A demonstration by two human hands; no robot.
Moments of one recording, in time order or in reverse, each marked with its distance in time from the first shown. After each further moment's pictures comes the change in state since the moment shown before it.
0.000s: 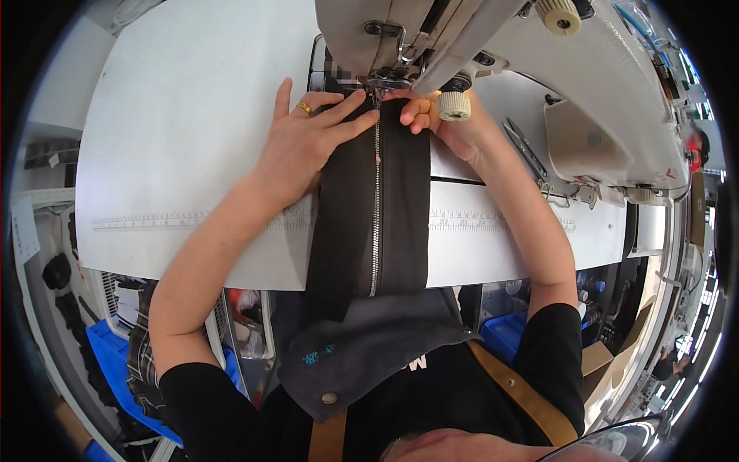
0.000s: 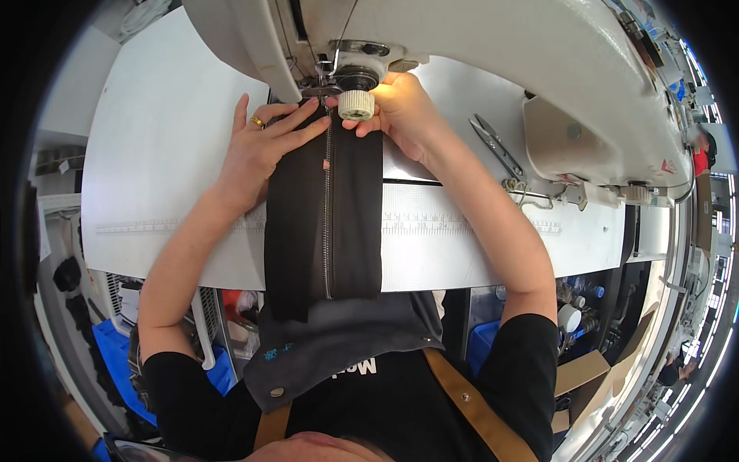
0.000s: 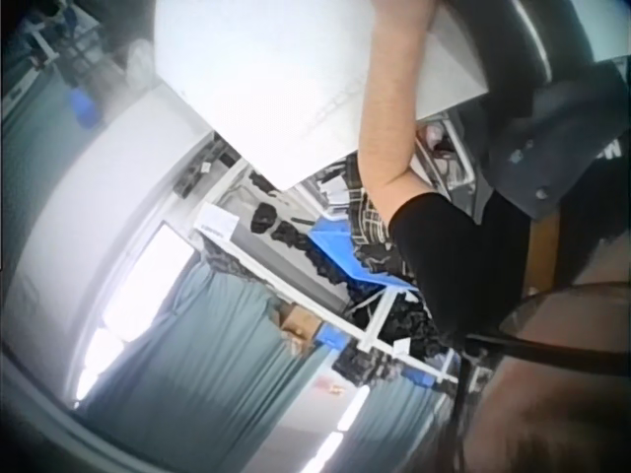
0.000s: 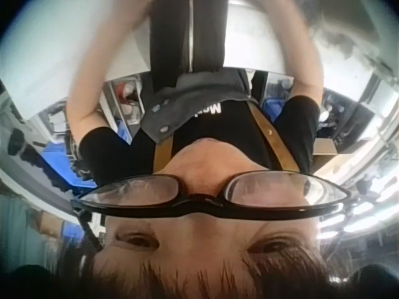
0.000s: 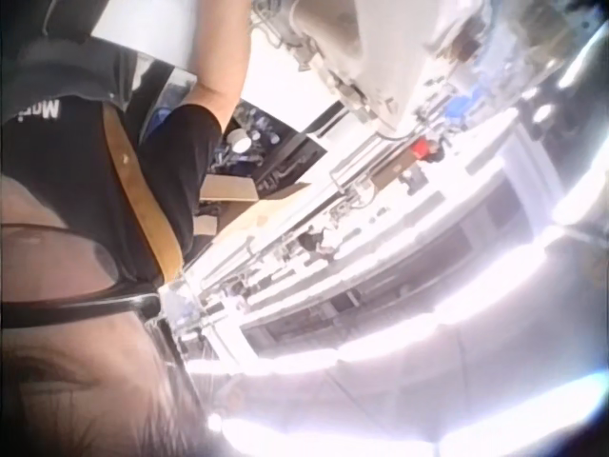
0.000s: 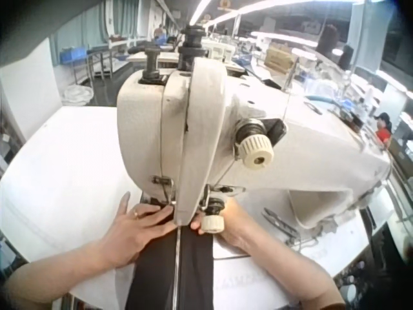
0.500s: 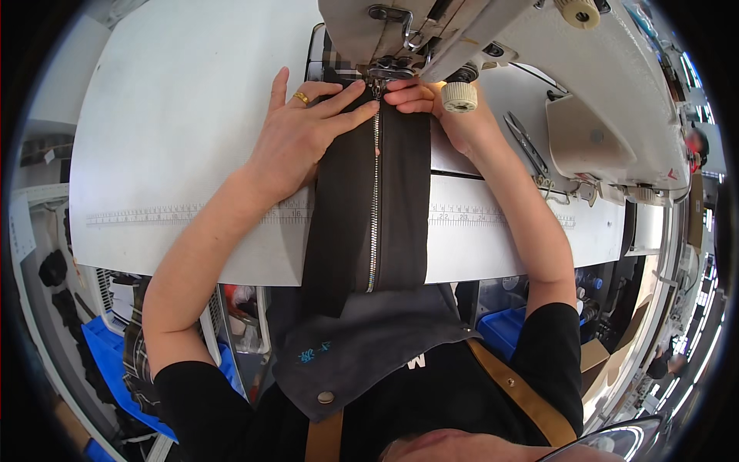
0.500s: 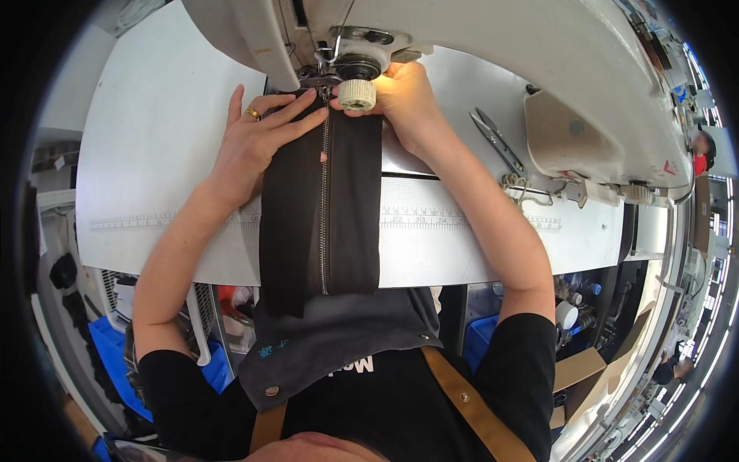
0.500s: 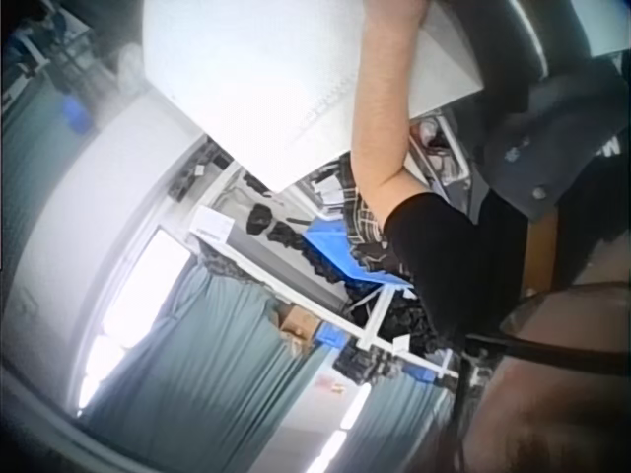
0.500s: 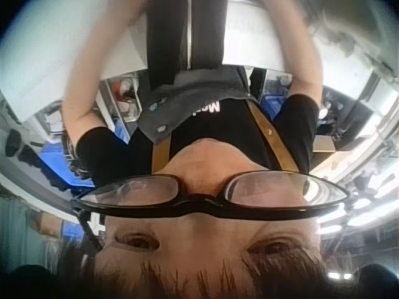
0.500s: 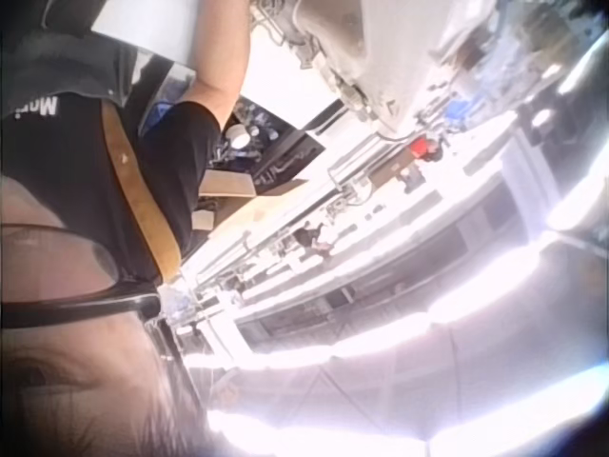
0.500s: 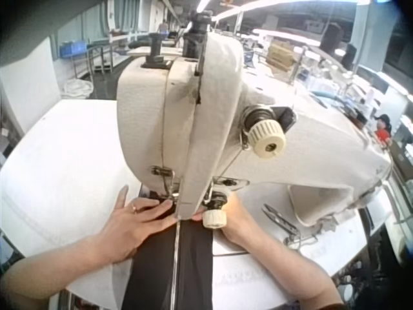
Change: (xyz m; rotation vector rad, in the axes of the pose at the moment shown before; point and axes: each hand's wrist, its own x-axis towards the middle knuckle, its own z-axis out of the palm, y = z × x) left_hand 0.000 0.002 -0.001 -0.008 0.009 -0.014; right_hand 0.004 0.008 -0.001 -0.150 -0.011 -0.204
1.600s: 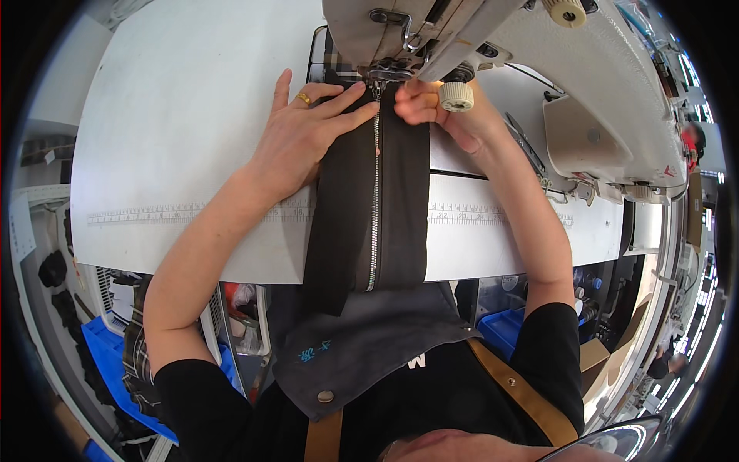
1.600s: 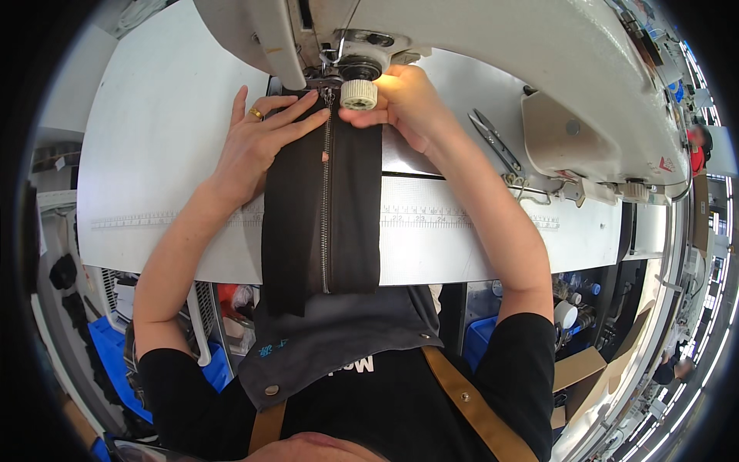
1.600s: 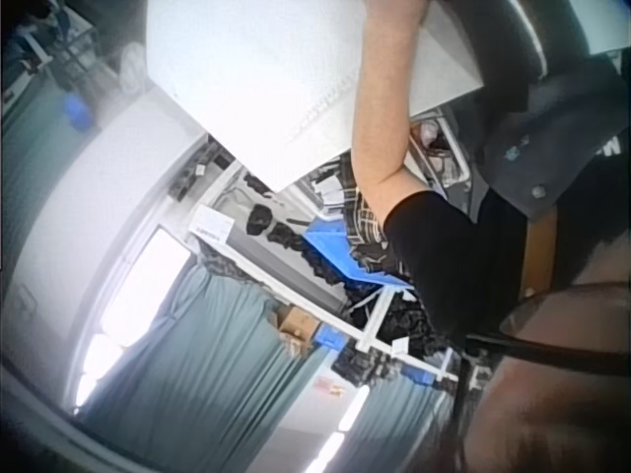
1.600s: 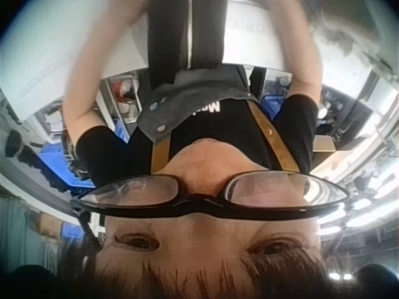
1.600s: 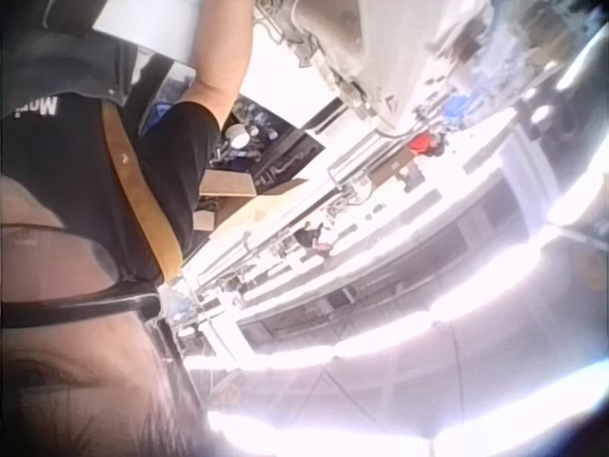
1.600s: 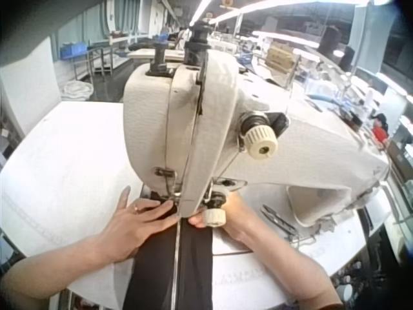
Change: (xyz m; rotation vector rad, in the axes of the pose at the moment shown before) left_hand 0.000 0.001 -0.001 -0.016 0.008 -0.003; right_hand -0.002 -0.020 -0.006 -0.038 -0.039 0.247
